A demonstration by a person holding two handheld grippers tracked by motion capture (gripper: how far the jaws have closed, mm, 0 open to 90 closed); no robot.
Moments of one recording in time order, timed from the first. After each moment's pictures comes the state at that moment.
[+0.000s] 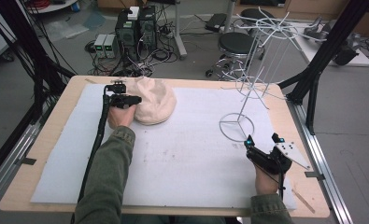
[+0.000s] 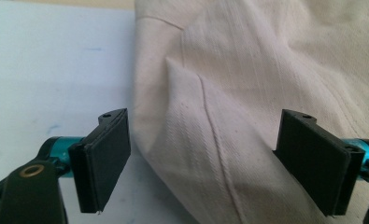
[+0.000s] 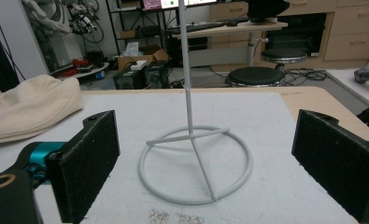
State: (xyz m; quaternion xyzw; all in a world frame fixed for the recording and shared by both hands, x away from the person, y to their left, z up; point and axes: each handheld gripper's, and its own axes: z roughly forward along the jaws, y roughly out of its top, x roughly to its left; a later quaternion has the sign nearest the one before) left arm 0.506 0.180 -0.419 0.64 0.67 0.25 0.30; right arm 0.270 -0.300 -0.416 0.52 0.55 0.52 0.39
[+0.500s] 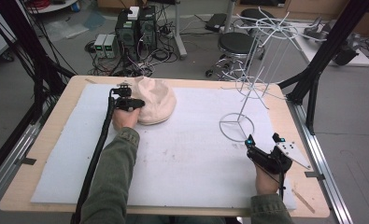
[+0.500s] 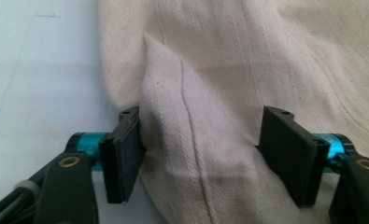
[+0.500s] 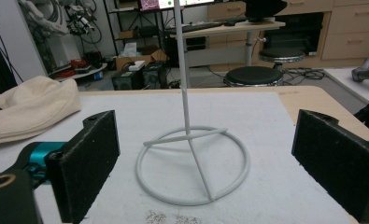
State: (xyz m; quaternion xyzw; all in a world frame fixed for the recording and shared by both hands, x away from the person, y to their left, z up) left arm 0.510 0.170 -0.434 0.65 0.66 0.21 0.29; right arm 0.271 -0.302 -0.416 0.53 0.55 0.52 0.40
